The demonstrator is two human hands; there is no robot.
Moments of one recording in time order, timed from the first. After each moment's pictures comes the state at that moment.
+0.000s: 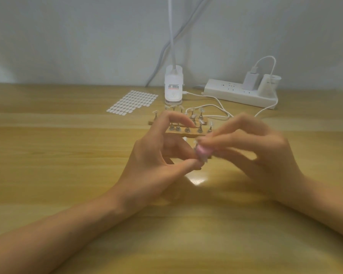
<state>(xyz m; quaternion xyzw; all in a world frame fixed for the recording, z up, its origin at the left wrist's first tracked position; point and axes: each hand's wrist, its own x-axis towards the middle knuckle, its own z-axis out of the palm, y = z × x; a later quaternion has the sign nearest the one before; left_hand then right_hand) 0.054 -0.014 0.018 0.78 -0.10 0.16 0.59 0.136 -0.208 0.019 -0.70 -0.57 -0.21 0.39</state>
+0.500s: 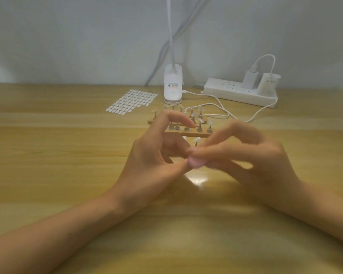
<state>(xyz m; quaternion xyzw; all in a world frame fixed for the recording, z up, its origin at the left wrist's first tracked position) 0.054 -0.013 0.018 0.78 -0.10 0.18 0.59 0.135 -0.205 0.016 -0.69 -0.57 -0.21 0.38</state>
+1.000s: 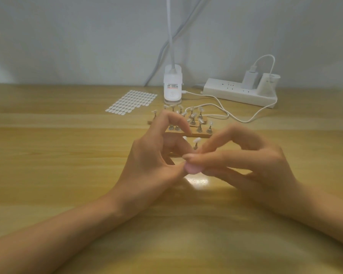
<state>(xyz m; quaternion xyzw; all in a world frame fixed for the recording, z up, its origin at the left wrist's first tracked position) 0.053 -0.014 0.018 0.78 -0.12 0.18 0.59 0.130 -0.205 0.017 -0.69 -0.58 -0.20 0.39</state>
